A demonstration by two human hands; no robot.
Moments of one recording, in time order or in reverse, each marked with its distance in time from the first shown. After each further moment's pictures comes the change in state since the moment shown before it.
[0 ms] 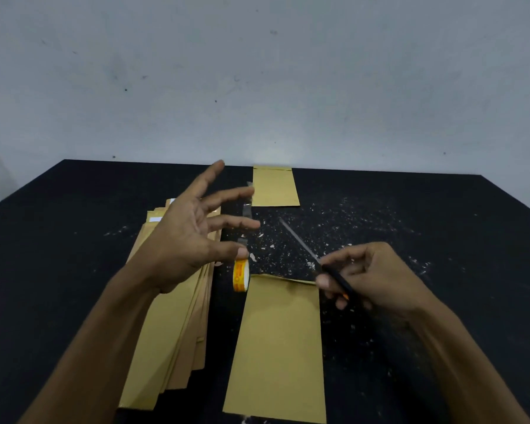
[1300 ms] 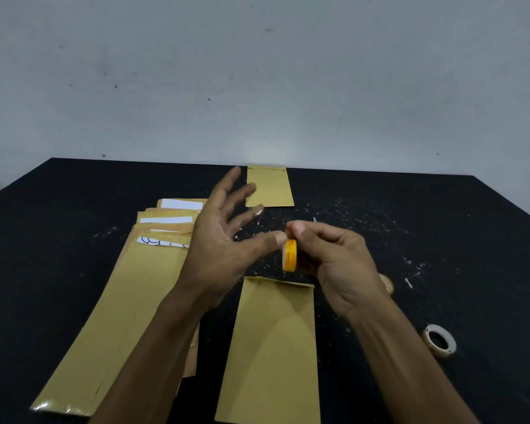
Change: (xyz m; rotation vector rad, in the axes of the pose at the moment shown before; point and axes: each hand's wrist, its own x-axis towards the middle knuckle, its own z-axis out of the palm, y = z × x) left_hand 0.011 -0.020 0.053 -0.094 0.238 0.084; right_hand 0.013 -0.030 0.051 0.627 0.184 -0.122
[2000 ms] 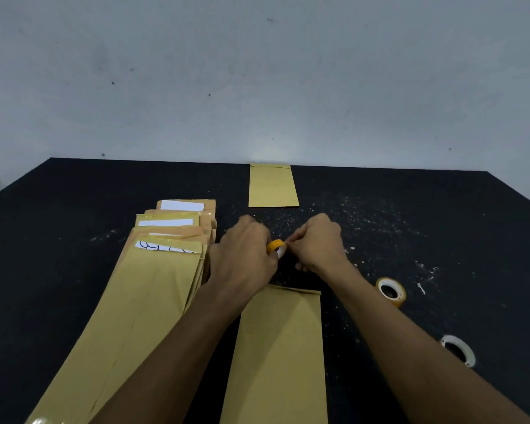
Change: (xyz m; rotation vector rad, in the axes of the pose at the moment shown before) left_hand 0.032 -0.032 0.021 1.185 -0.089 -0.140; right_hand 0.097 0.040 -0.003 -1.046 0.163 0.068
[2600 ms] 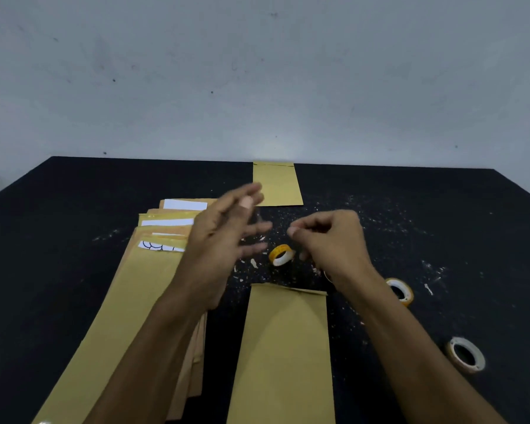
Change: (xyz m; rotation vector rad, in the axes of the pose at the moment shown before) left_hand -0.017 -0.016 -0.034 -1.215 0.055 -0.024; right_hand -0.041 -0.010 -0.025 0.399 0.048 -0.155
